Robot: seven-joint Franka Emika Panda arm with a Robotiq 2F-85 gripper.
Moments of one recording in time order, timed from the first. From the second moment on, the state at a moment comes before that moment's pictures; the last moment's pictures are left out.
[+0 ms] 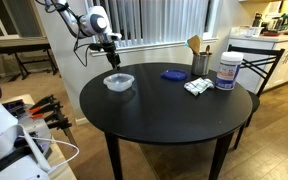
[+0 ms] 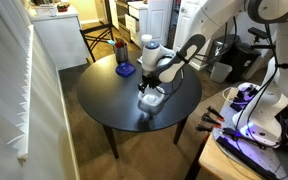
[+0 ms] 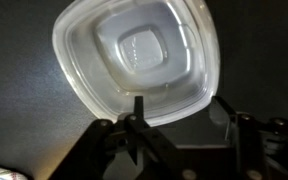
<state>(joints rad) 0.37 0.50 -0.10 -2.10 -0.25 2.70 0.65</state>
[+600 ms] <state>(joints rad) 0.43 0.42 -0.16 -2.20 -0.38 2.70 0.66</state>
